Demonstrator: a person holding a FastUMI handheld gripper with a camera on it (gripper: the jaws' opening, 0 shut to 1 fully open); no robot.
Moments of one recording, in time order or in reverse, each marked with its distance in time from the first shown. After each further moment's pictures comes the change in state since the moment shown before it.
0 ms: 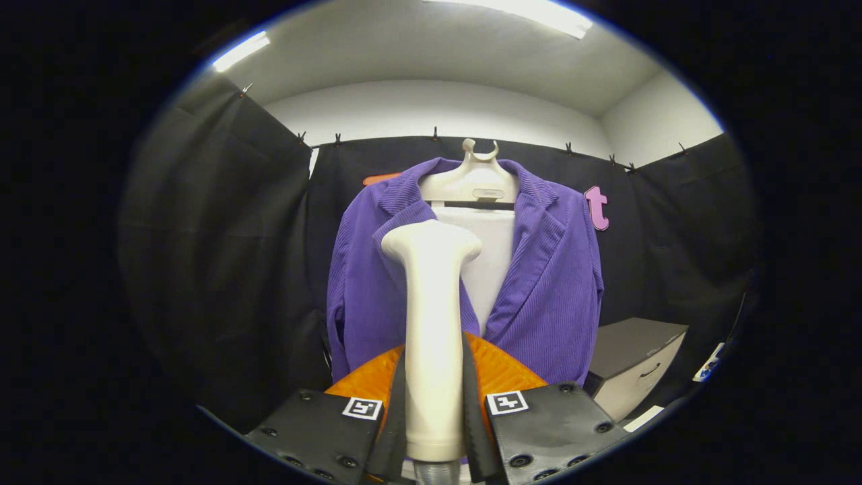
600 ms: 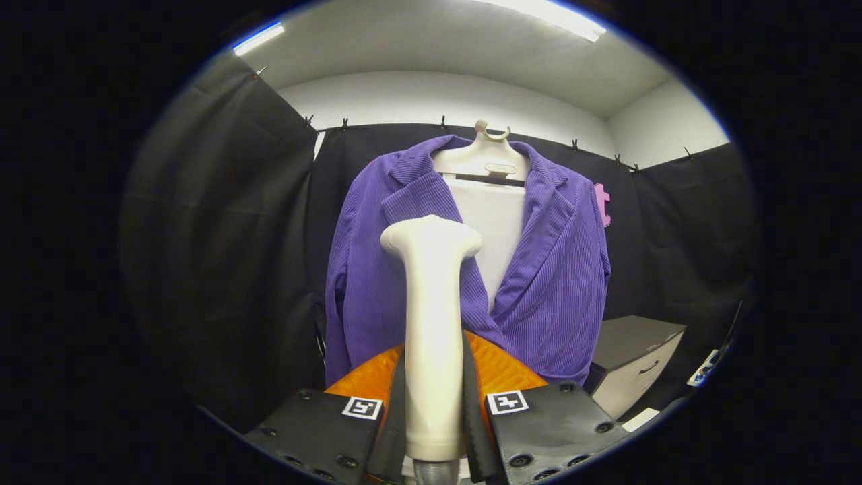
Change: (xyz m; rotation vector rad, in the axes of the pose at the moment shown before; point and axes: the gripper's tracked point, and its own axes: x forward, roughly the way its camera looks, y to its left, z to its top) arm -0.005 0.000 -0.043 -0.048 0.032 -0.019
